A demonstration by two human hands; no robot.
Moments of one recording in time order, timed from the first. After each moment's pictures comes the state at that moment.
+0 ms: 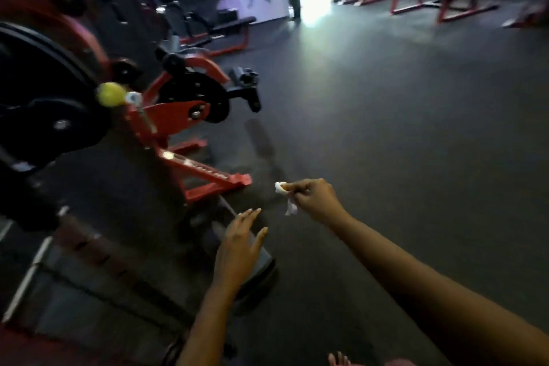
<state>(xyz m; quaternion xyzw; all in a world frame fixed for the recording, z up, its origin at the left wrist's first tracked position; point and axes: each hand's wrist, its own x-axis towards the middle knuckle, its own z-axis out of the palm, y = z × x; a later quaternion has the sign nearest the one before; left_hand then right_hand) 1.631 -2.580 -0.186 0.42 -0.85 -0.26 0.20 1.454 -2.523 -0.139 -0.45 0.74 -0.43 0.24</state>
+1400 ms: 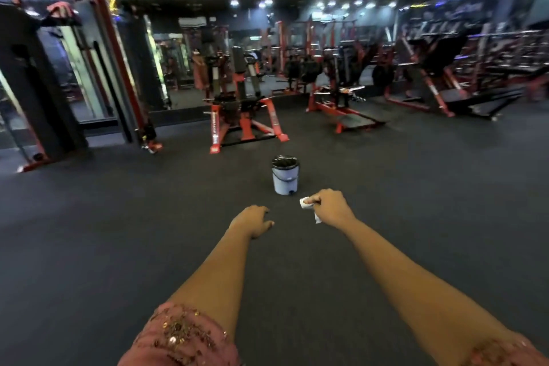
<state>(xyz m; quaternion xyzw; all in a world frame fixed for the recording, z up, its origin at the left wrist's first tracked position) 0.589 -2.203 -0.100 -0.38 -0.92 -0.09 -0.10 0.721 -2.051 -0.073 0.25 0.89 -0.34 -0.16</state>
